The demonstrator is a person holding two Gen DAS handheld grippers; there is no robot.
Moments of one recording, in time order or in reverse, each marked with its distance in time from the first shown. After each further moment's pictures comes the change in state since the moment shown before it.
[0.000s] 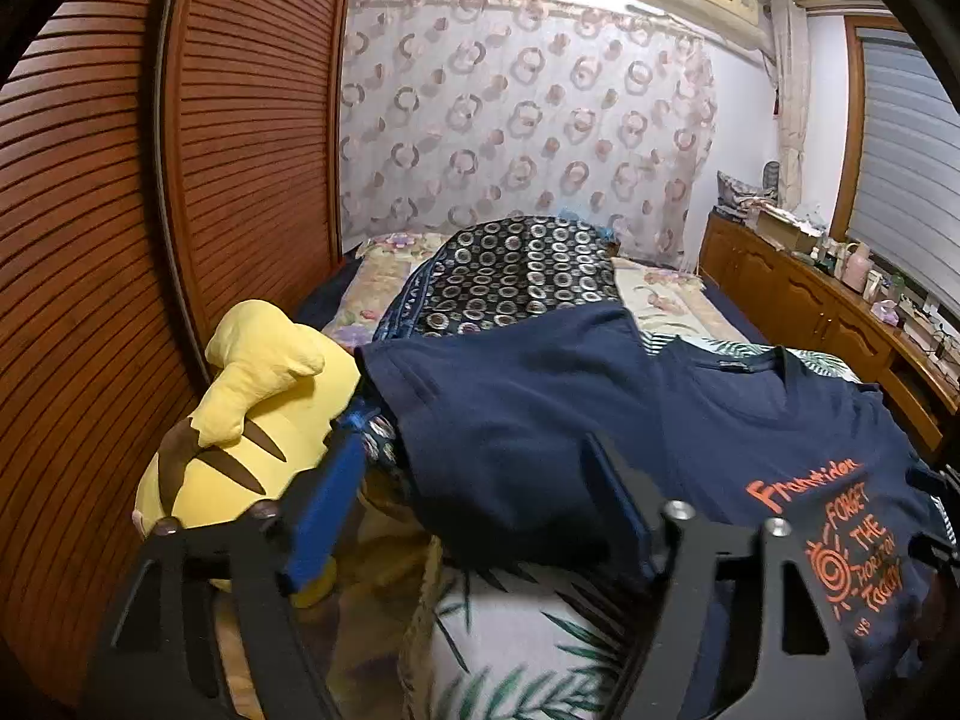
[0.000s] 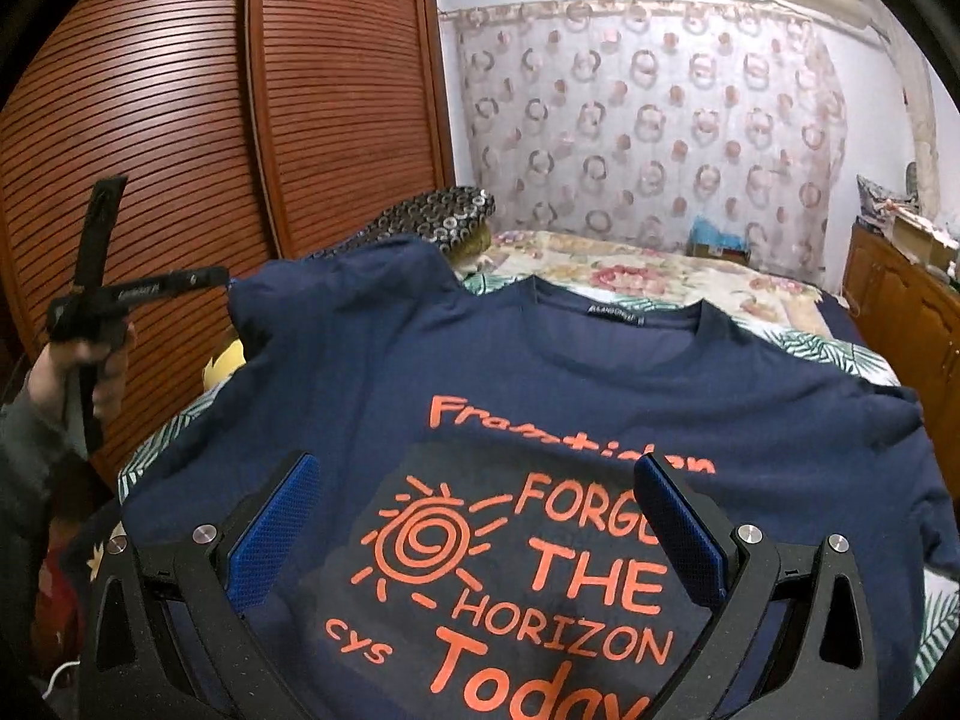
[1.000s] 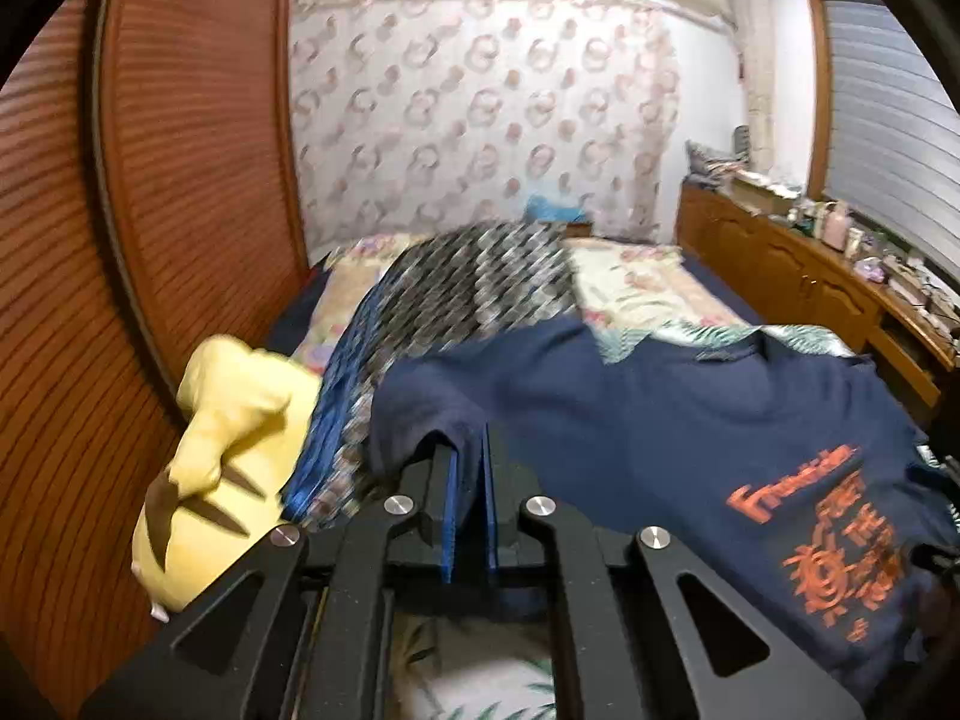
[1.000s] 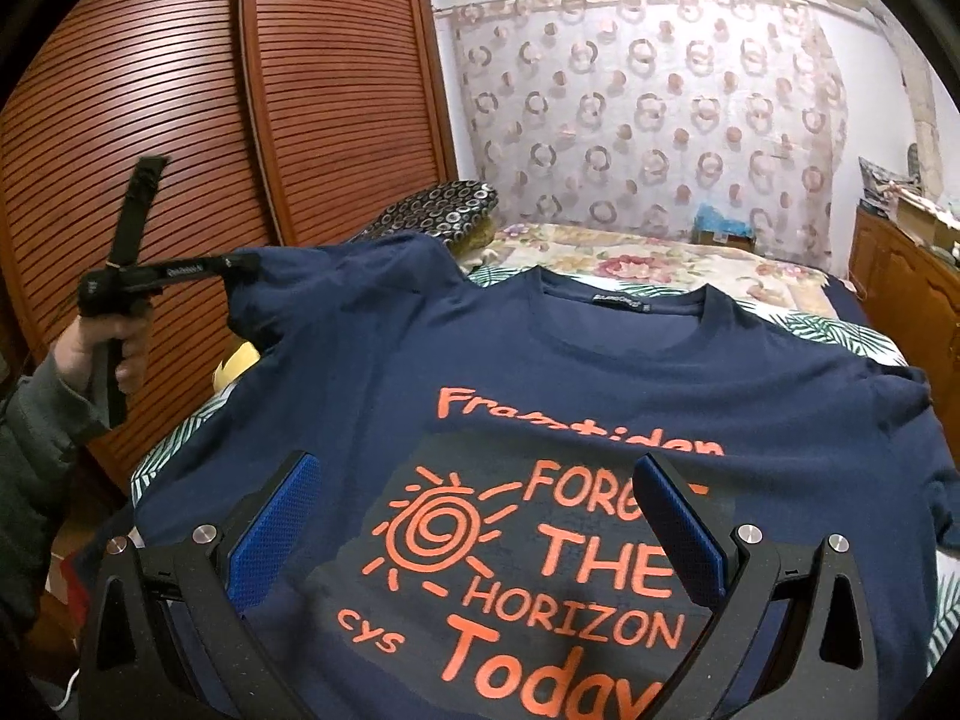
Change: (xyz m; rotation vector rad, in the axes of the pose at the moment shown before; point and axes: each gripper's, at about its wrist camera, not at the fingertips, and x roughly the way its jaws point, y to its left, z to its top) left arm 0.002 -0.036 0.033 0.112 0.015 -0.059; right arm -0.004 0.016 0.000 0.037 -0.015 0.003
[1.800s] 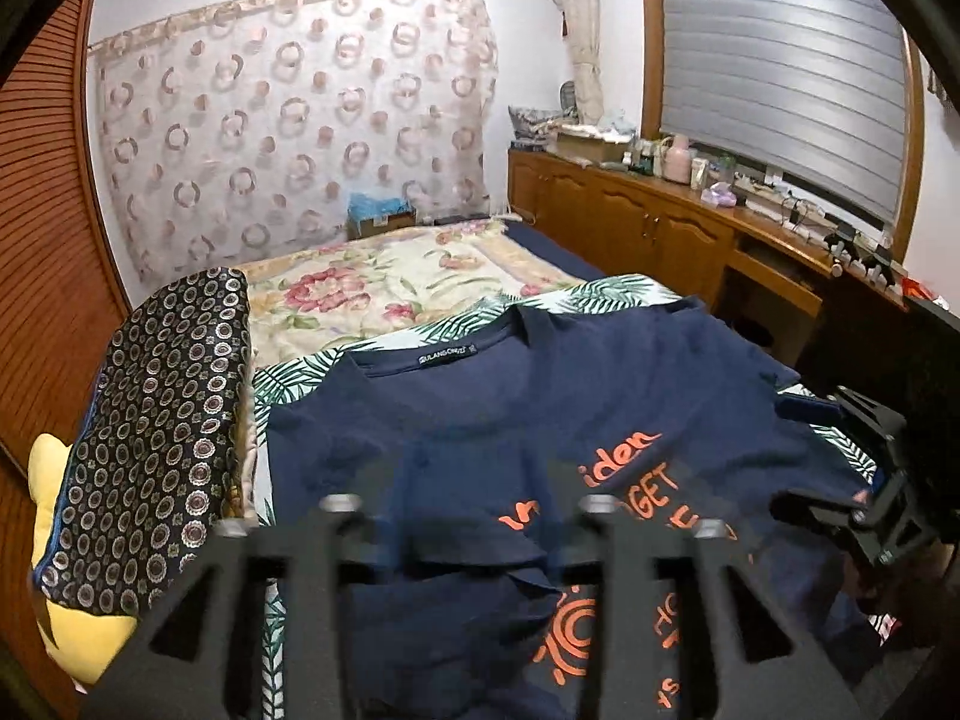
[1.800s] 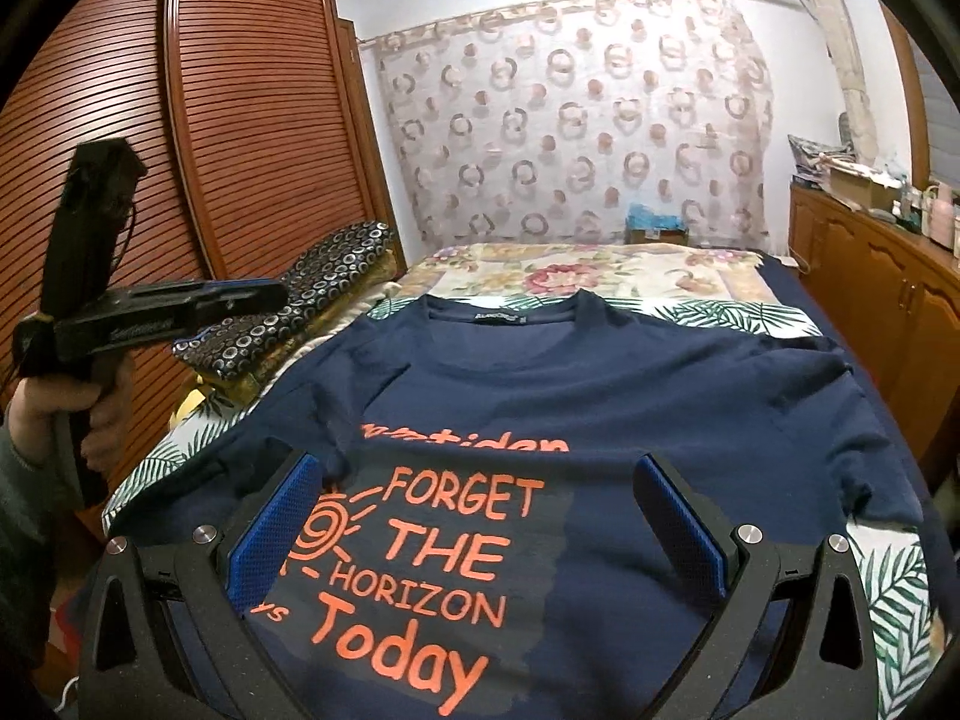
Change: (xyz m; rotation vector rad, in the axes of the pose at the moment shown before) left arm 0.005 -0.169 0.012 0.215 0.033 -0.310; right arm -0.022 -0.002 -0.007 0.108 -0.042 -0.111
